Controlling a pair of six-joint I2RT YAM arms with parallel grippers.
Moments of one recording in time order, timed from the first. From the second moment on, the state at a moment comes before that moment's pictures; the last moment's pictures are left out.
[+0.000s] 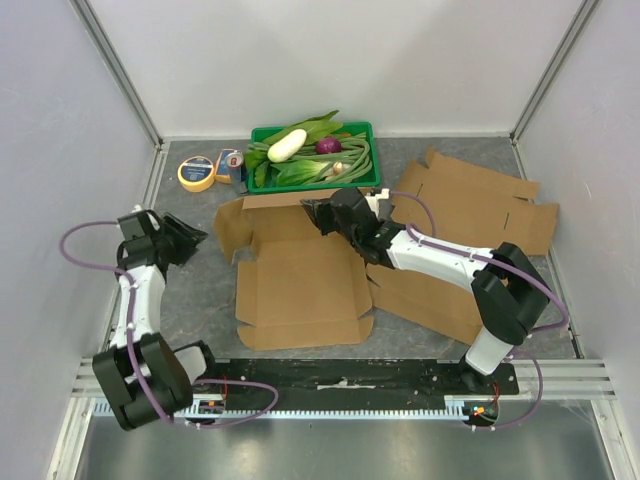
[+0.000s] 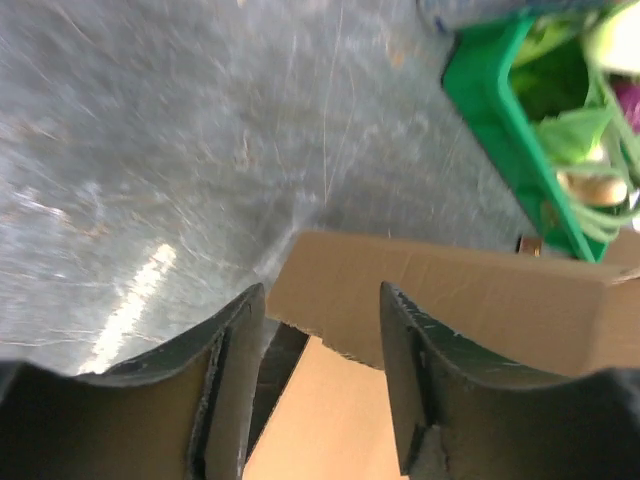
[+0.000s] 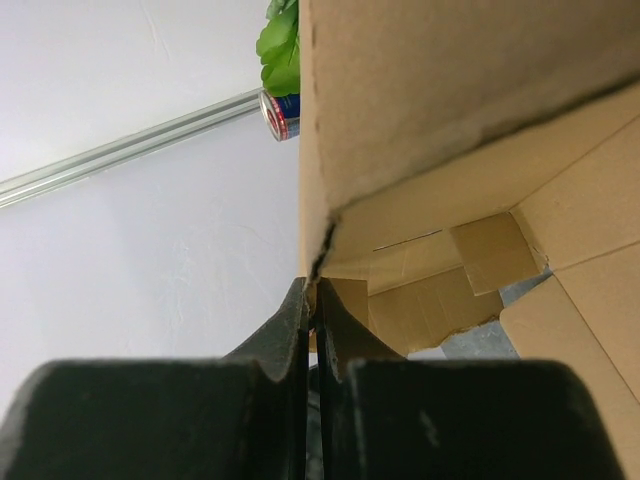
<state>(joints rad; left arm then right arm) 0.37 1.07 0.73 -0.38 0.29 -0.62 0.83 1.68 1.14 0.12 0.32 1.83</state>
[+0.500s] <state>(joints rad) 0.37 1.25 0.67 -0.18 0.46 -0.73 0.82 1.68 1.14 0.13 0.30 1.83</state>
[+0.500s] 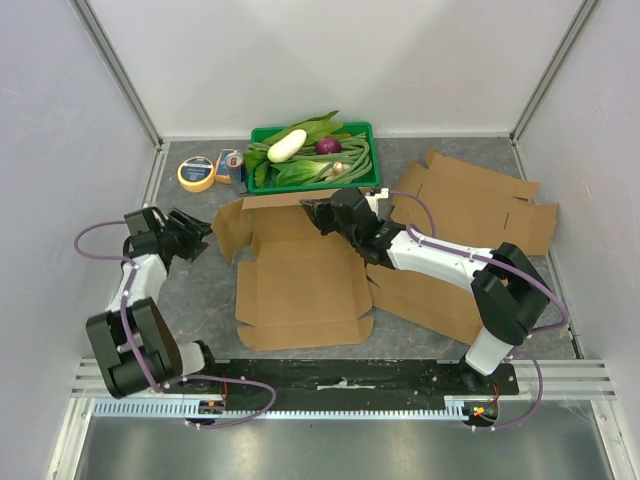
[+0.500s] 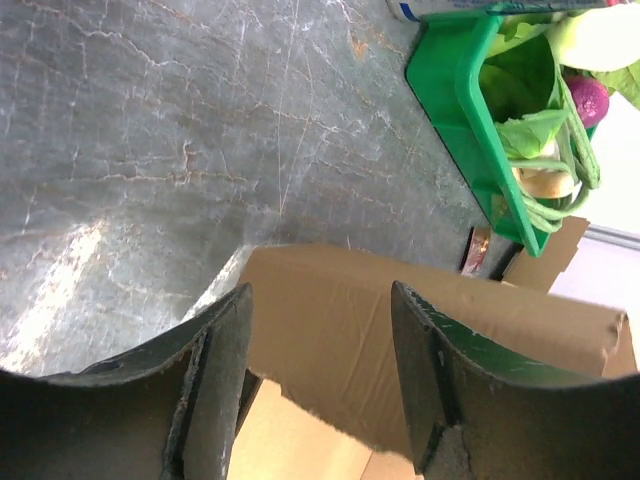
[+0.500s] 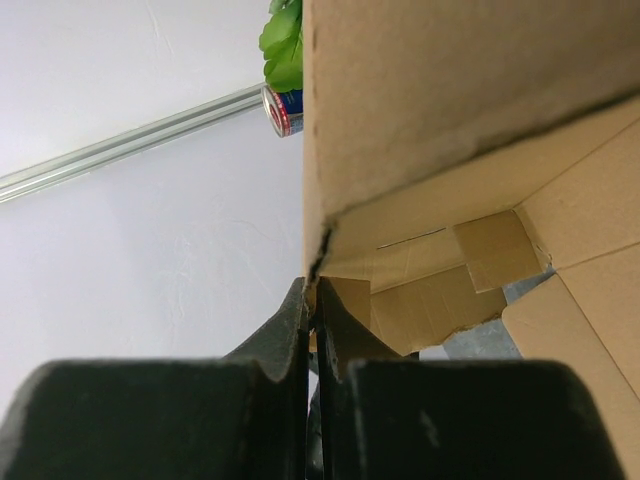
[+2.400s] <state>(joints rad) 0.09 1.04 0.33 -0.11 0.47 -0.98 0.75 1.72 1.12 0.19 0.31 1.83</state>
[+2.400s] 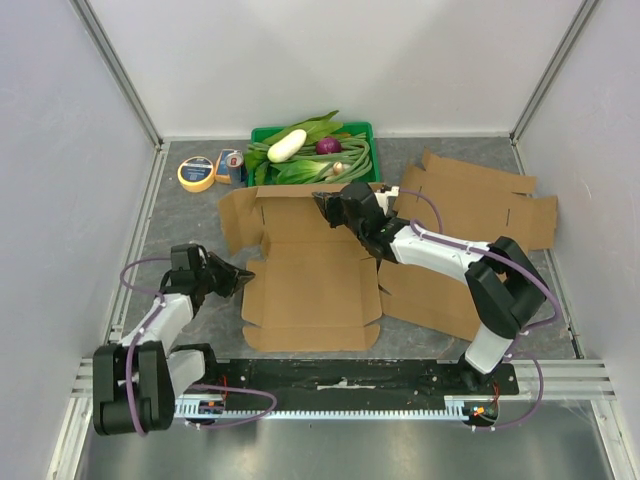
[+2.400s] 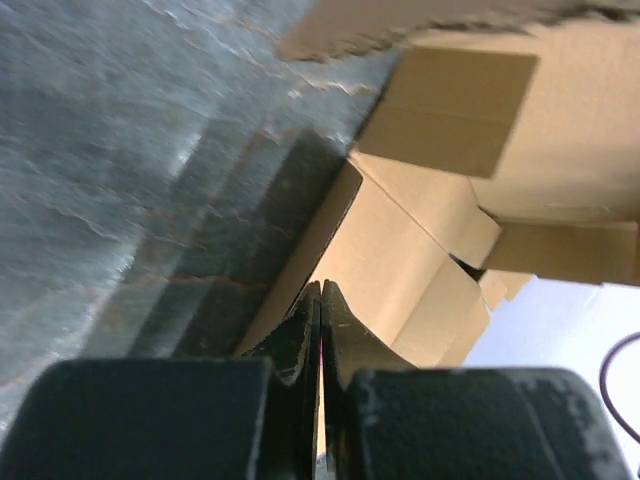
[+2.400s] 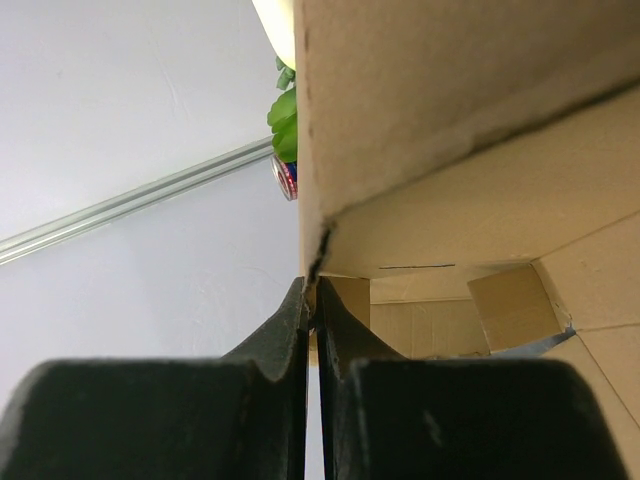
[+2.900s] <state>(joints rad) 0.09 1.26 0.41 -0.11 0.23 -1.01 0.75 1.67 1.07 0.21 0.29 1.81</state>
